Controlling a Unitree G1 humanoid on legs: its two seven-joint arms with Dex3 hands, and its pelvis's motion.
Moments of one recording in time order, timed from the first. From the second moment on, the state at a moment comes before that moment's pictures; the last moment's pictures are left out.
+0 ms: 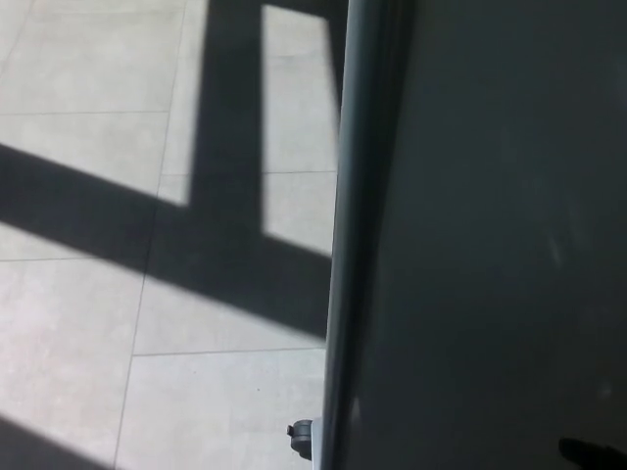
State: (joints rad) left_arm -0.11 0.59 0.44 1.22 -0.11 -0.18 -0.25; right_arm -0.17 -0.26 -0.26 1.18 0.01 -0.32 0.18
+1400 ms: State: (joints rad) left_arm -0.37 0.38 0.04 0.34 -0.21 0.01 -0.51; right_arm -0.04 -0.26 -0.26 1.25 0.06 -0.48 0.26
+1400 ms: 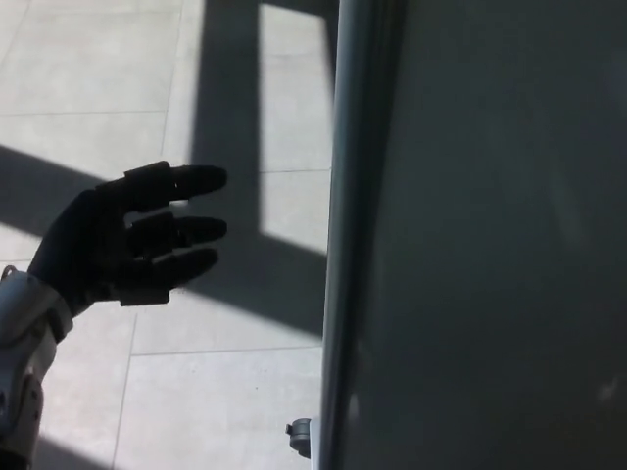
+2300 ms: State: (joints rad) left_arm -0.44 0.36 -0.16 0.29 -0.13 0.20 -0.51; right_arm 0.00 -0.27 -0.21 1.25 0.05 -0.48 0.26
